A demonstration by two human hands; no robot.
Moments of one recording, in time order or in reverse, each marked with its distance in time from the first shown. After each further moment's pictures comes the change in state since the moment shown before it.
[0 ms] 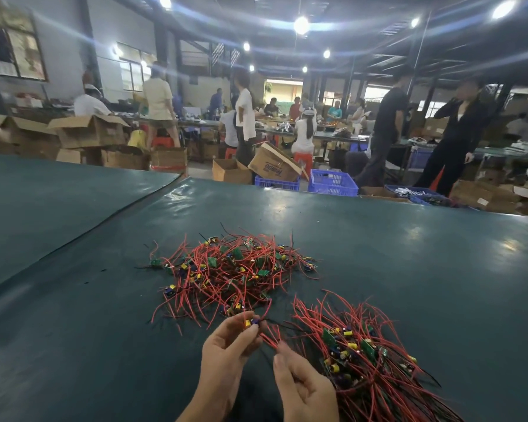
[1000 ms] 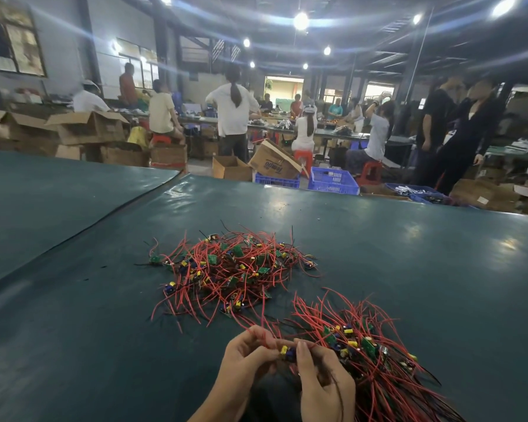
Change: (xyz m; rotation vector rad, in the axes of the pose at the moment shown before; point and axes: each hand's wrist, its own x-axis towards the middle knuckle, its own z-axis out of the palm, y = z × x) left_hand -0.009 -0.008 0.003 0.206 -0.279 -0.106; right_hand 0.012 -0.002 -0.007 0.063 0.212 -0.037
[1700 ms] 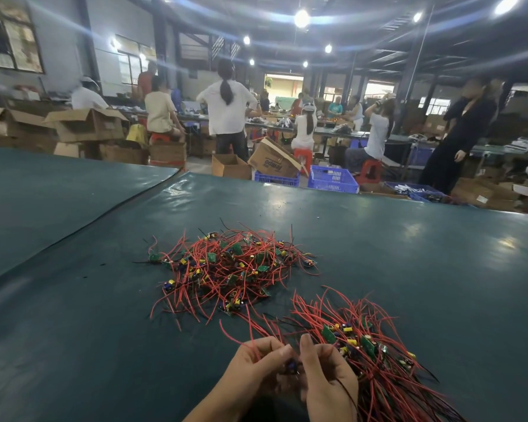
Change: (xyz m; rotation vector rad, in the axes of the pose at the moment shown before) left_hand -0.008 0.009 0.005 0.111 -0.213 -0.149; right_hand -0.002 -0.018 -0.003 0.174 -0.007 0.268
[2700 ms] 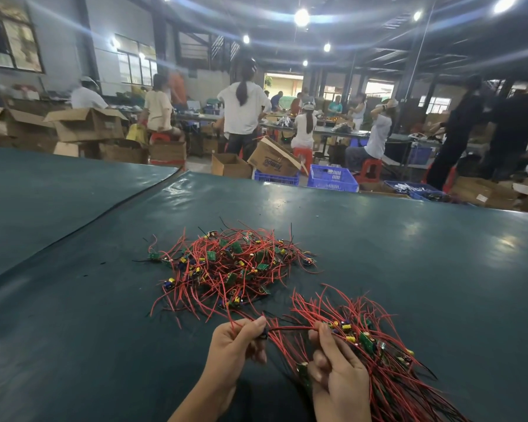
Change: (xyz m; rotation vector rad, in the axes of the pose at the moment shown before) left_hand 0.006 0.006 -0.009 0.038 0.341 0.283; right_hand 0.015 -0.014 -0.007 0.478 -0.013 0.190
